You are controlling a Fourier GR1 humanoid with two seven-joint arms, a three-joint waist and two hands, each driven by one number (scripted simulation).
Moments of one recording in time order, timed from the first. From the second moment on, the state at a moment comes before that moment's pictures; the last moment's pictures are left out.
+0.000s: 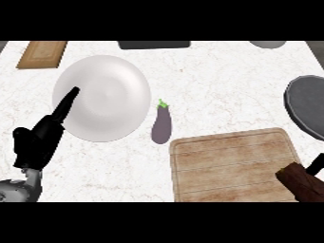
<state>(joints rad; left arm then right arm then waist) -0.11 0.38 -0.18 -1.62 0.12 0.07 0.18 0.28 -0.45 0.03 -2.27 0.66 0.01 0.22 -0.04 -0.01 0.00</state>
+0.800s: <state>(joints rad) -0.15 0.33 -0.17 -1.58 0.07 0.02 0.18 -0.10 -0.51 -0.30 -1.40 0.51 -0.15 -0.30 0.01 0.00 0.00</state>
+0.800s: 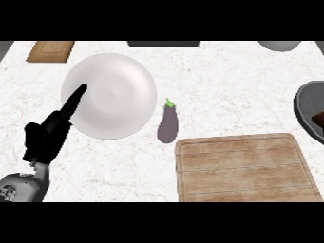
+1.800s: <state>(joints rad) -0.18 0.27 -0.14 -1.60 0.02 -0.02 0.22 -0.60 -0.67 -0.34 -0.41 0.62 -0.20 -0.49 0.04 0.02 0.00</state>
